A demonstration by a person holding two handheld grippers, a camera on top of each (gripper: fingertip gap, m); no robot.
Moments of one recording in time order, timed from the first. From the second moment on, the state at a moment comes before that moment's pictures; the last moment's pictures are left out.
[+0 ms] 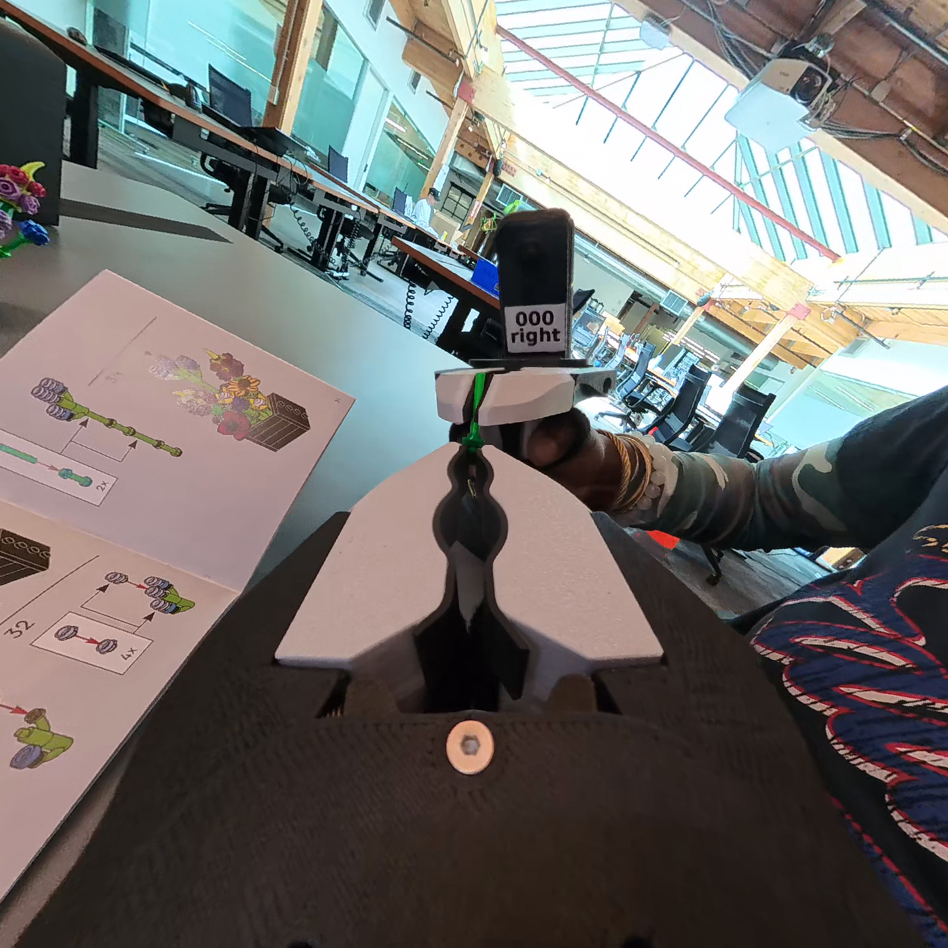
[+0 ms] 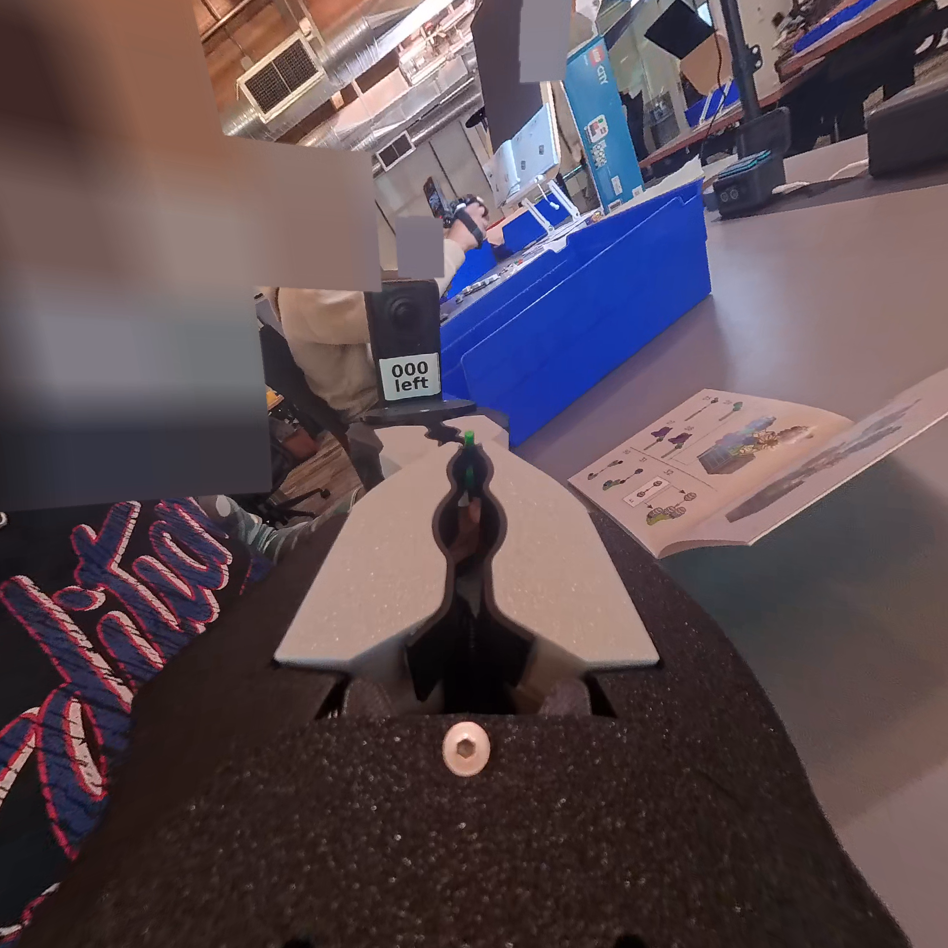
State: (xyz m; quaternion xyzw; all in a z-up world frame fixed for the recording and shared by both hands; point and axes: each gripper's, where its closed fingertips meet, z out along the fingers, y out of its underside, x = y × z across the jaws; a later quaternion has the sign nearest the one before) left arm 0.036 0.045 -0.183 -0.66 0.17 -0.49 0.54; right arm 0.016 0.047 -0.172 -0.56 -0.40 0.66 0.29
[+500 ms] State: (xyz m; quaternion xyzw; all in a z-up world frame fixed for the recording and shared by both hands) left arm 0.034 0.044 -0.178 -0.65 0.16 -0.50 0.55; right arm 0.023 0.063 -0.149 -0.50 -0.32 0.72 0.36
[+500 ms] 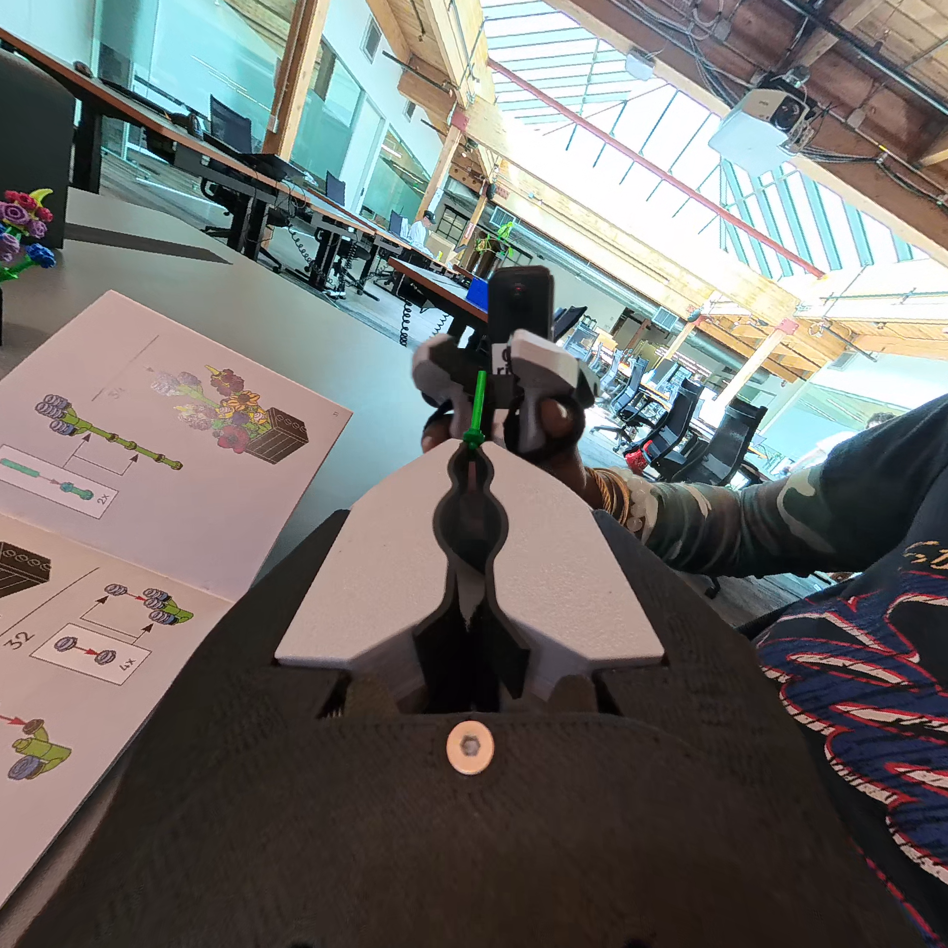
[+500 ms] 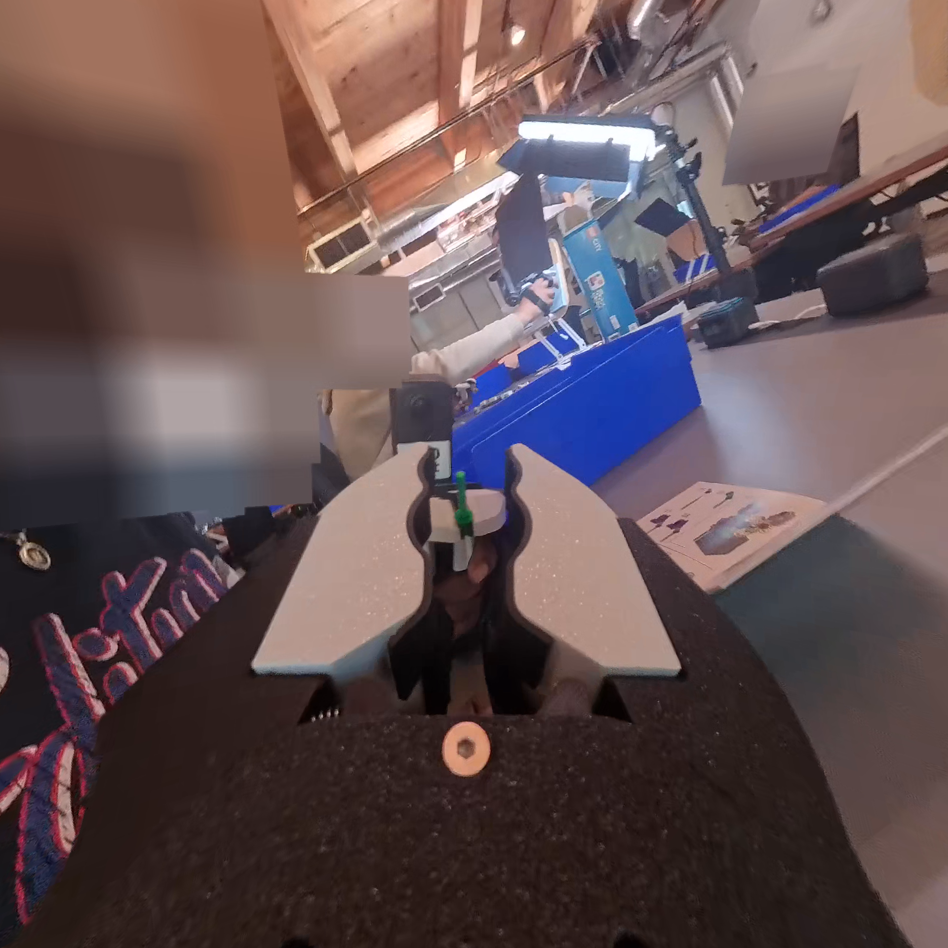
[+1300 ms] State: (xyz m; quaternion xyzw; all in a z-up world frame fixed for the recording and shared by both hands) left arm 0.035 0.045 -0.183 -0.66 0.16 -0.49 0.54; right arm 0.017 0.053 -0.163 -0.53 -0.37 0.67 0.35
